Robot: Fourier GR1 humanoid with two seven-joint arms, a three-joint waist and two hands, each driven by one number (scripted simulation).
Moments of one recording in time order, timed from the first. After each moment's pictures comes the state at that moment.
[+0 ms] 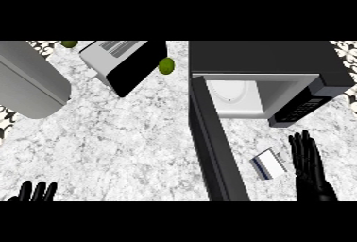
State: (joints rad) left arm 0.77 0.06 -0.33 -2.30 -0.06 0.08 -0.32; right arm 0.35 -0.03 0.13 -1.87 0.06 -0.07 -0.41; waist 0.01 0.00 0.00
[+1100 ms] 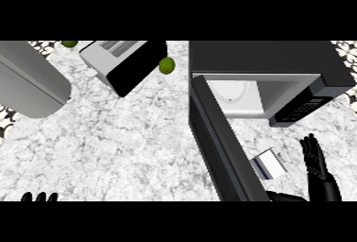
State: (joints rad) left arm 0.84 0.10 -0.38 -2.30 -0.05 0.11 -0.39; right arm 0.19 -0.14 -0.11 -1.34 0.02 0.01 -0.68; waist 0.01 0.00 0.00
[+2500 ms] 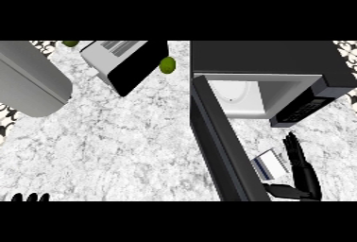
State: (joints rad) left arm 0.83 0.17 -0.33 -2.28 0.03 0.13 -0.43; right arm -0.19 -0.21 -0.22 -0.50 0.06 0.11 -1.01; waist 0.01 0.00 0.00
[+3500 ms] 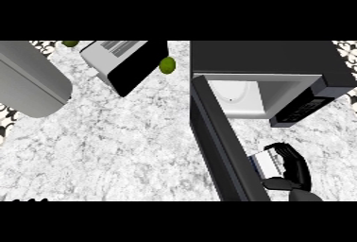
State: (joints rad) left arm 0.87 0.18 -0.35 -2.29 0.04 0.13 -0.46; right arm -0.26 -0.17 -0.25 -0.45 -0.04 0.22 -1.01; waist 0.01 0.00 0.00
